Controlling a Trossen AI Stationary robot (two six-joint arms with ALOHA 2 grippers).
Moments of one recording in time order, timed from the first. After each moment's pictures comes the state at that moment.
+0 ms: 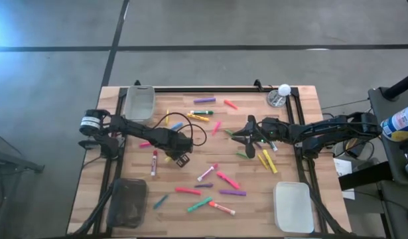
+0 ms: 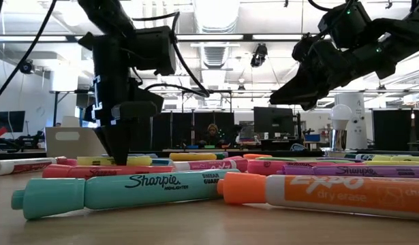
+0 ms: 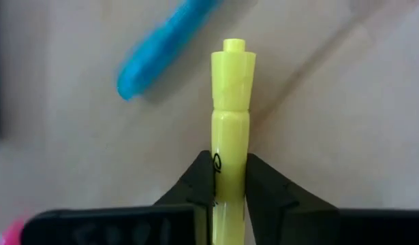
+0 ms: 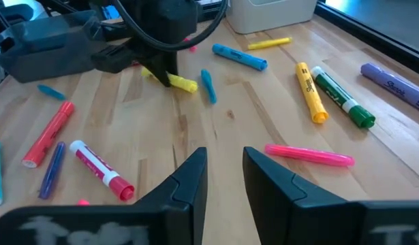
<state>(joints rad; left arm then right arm) -0.03 1.68 0.97 -0.71 -0.09 -0.80 -0.15 1.21 0.33 0.51 -0.05 0.17</state>
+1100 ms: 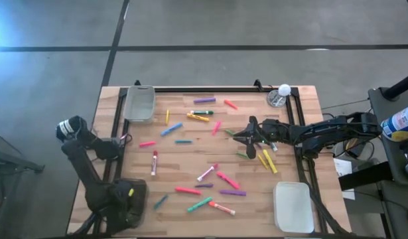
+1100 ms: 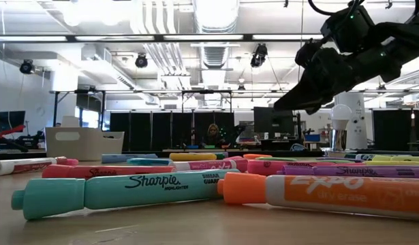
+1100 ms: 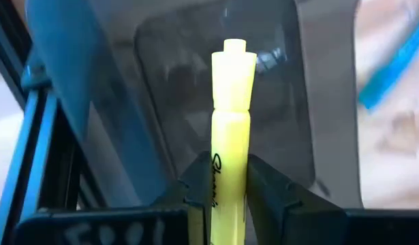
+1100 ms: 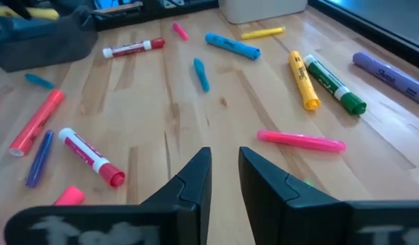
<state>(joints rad) -1.07 1.50 1.09 -1.12 0.04 -2.35 -0.15 1.21 0.30 0.52 -0.02 0.16</state>
